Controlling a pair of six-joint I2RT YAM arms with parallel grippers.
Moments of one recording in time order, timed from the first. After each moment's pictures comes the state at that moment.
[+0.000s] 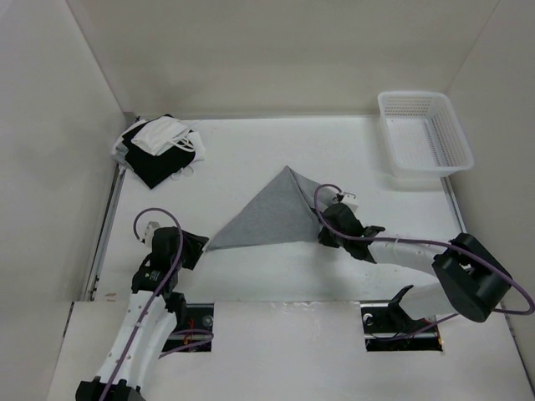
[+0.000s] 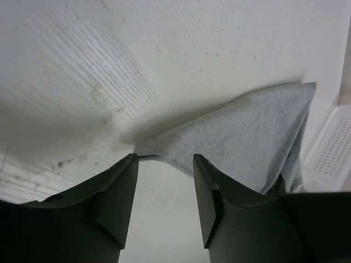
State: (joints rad) left arm -0.14 0.46 0.23 -0.48 -0.05 -1.17; right arm 0.71 1.37 0.54 -0.01 0.27 0.82
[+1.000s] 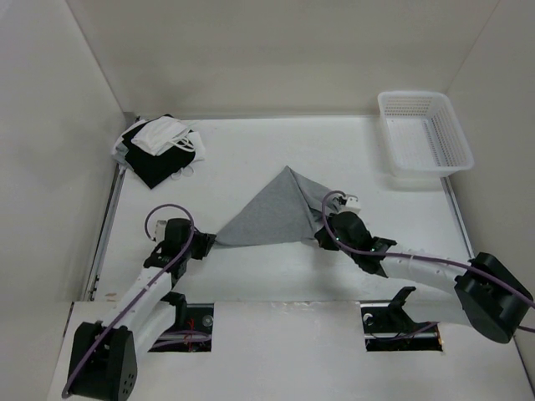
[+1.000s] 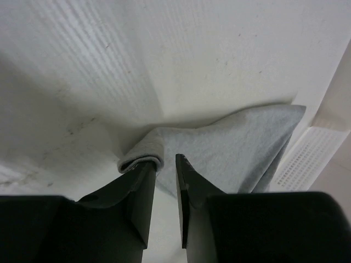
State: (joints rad) left arm -0.19 0.80 0.21 -0.20 -0.02 -1.45; right arm 0.77 1.20 0.42 0.14 0.25 0.78
